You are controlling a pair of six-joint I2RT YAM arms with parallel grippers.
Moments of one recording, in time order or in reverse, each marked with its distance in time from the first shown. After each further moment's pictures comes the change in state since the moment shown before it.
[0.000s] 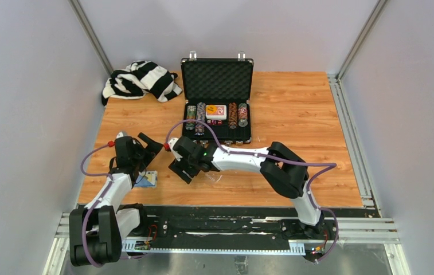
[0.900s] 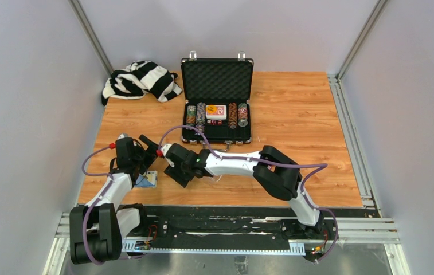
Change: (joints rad) left arm 0.011 0.018 -0.011 -0.018 0.026 -0.010; right arm 0.061 0.071 0.064 -0.010 0.066 0.000
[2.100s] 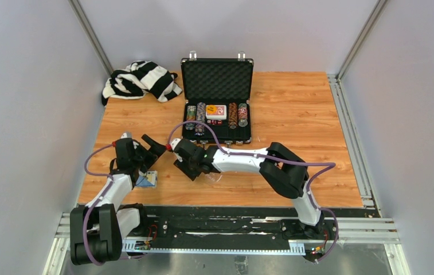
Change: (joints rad) left arm 0.002 0.000 -0.015 0.046 0.089 0.036; right arm -0.050 -0.056 -0.076 0.014 0.012 0.018
